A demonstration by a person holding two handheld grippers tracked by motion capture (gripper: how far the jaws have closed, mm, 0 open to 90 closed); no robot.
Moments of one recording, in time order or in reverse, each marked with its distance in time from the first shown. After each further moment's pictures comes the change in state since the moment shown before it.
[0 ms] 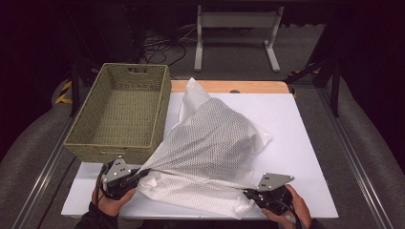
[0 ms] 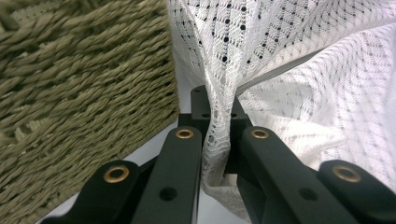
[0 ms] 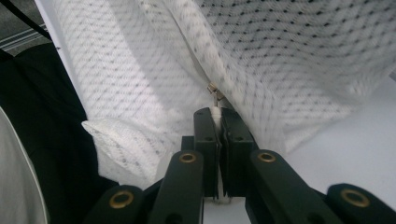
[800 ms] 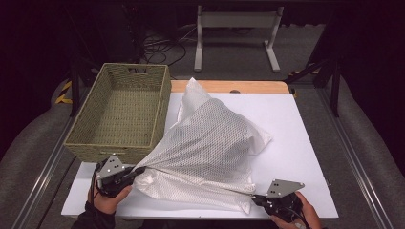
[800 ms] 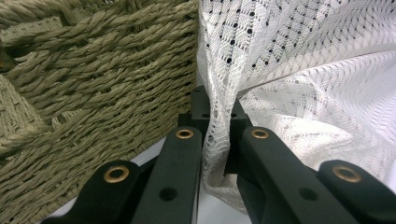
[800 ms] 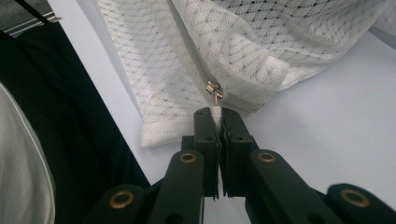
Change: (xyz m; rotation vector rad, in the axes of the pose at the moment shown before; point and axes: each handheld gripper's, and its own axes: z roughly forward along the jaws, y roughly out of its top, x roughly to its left) left arm 0.010 0.000 -0.006 -0.017 -0.004 -0.039; right arm 0.002 -0.020 -0.014 0.025 -0.013 0.017
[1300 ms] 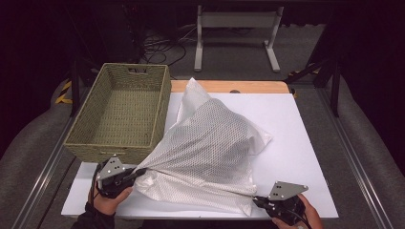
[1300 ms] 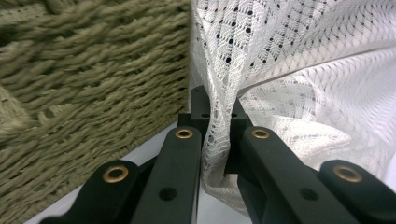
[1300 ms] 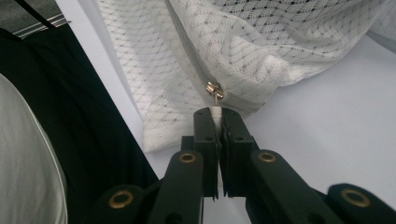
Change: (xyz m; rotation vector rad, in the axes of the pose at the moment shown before) left arm -0.002 -0.004 0.002 0.008 -0.024 0.006; right arm 0.003 -0.003 -0.007 -0.021 0.000 0.000
